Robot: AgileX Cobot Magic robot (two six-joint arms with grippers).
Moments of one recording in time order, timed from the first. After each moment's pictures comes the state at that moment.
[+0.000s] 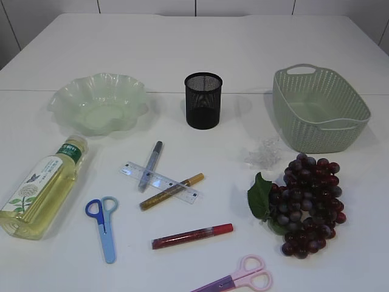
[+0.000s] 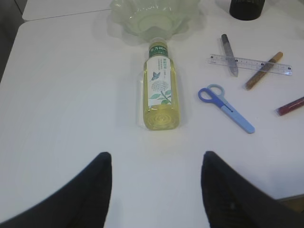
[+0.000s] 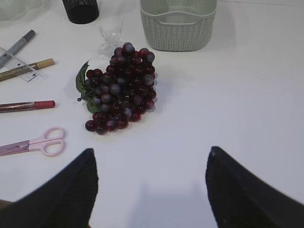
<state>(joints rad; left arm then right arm) -0.15 0.01 -0.53 0.00 1.11 0.03 -0.04 -0.02 -0.50 0.14 1.16 -0.17</state>
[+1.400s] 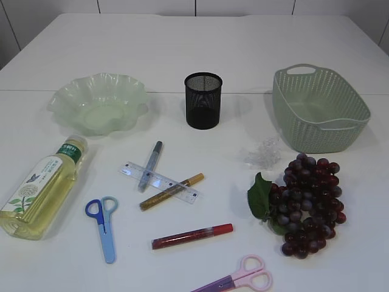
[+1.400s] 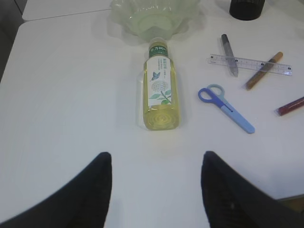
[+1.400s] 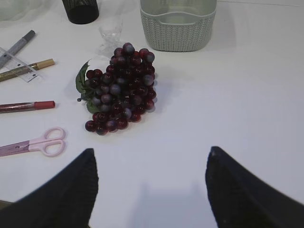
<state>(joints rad) -0.15 0.01 -0.53 0.00 1.11 0.03 -0.04 -0.02 -0.50 0.14 1.16 -0.17</state>
